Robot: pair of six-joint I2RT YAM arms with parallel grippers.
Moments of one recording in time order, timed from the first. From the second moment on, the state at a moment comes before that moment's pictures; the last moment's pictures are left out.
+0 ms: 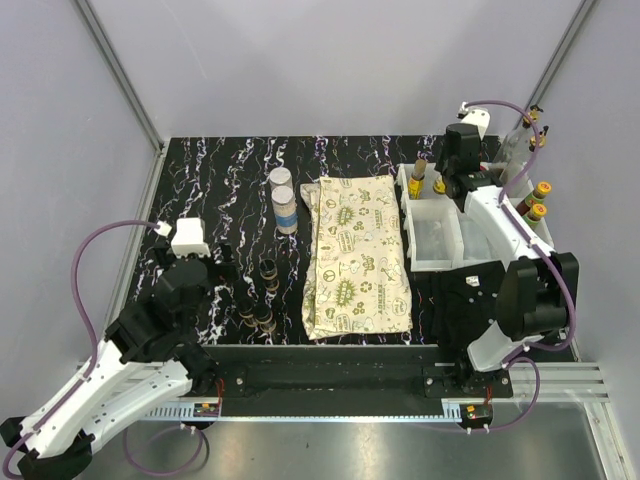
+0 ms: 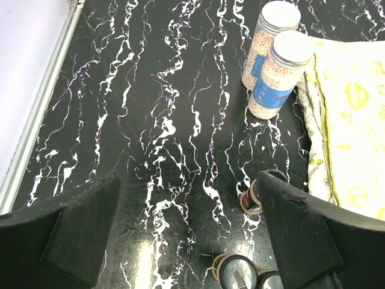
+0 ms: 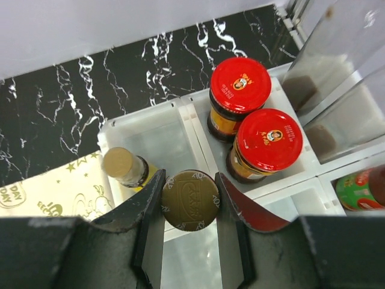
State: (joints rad) left arm -0.77 0.52 0.77 -0.68 -0.76 -0.31; right arm 0.17 1.61 1.36 -0.18 0.45 0.22
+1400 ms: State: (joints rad) left arm -0.74 0.55 0.77 -0.66 -0.73 -0.29; right arm 0.14 1.82 1.37 -0.15 0.37 0.22
